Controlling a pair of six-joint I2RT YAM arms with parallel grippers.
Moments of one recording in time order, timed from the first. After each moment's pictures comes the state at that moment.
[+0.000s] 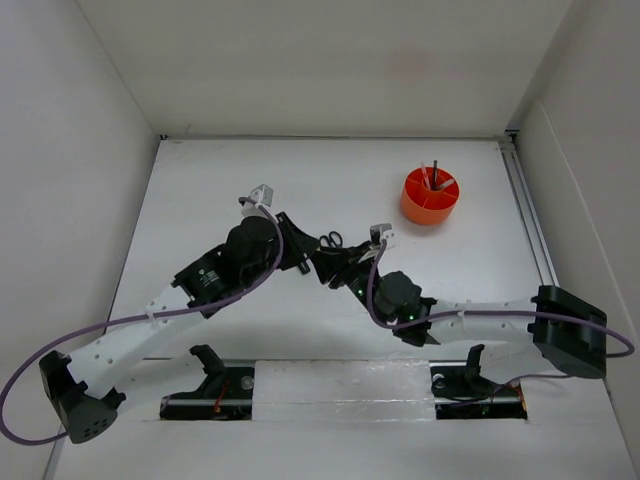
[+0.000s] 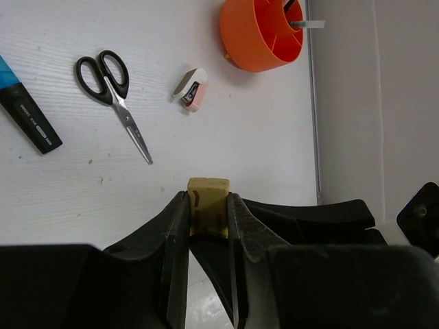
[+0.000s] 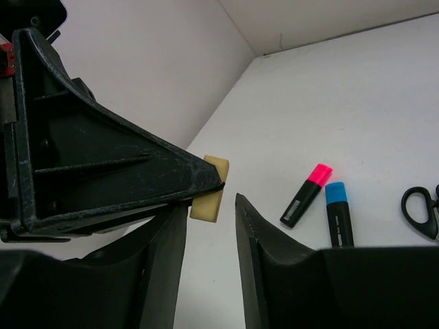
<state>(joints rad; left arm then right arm) -0.85 0.94 0.93 -0.44 -0.22 -0.99 1.19 1.33 0.60 0.91 0.55 0.53</state>
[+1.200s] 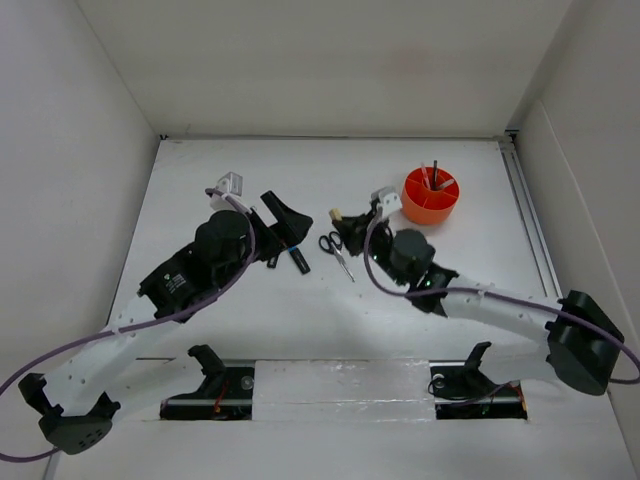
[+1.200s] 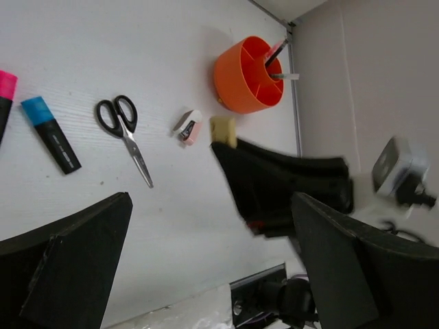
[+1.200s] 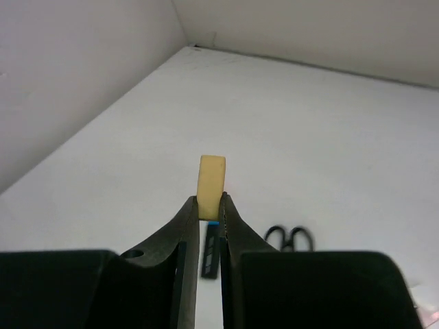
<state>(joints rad) -0.84 0.87 1.07 -0.58 -0.33 -0.99 0.99 1.27 0.63 0.70 0.34 0.25</state>
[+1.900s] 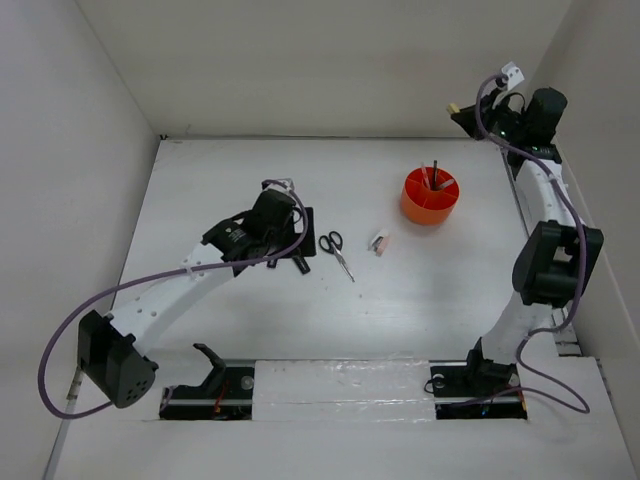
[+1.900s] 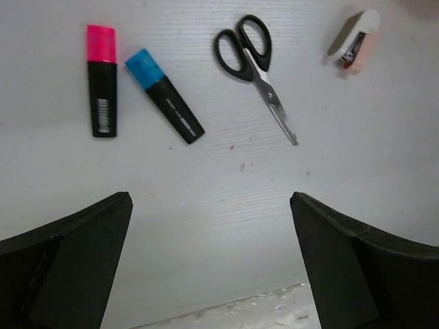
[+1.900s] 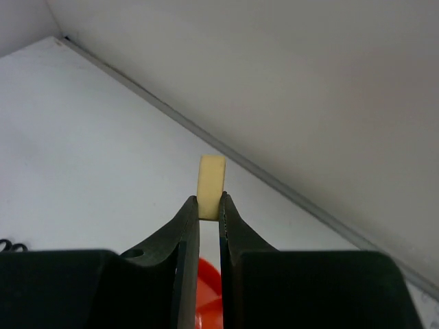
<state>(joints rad) -0.73 1.24 1.11 -0.72 -0.19 -0.61 -0.15 1.78 1.61 0.14 -0.87 -0.10</state>
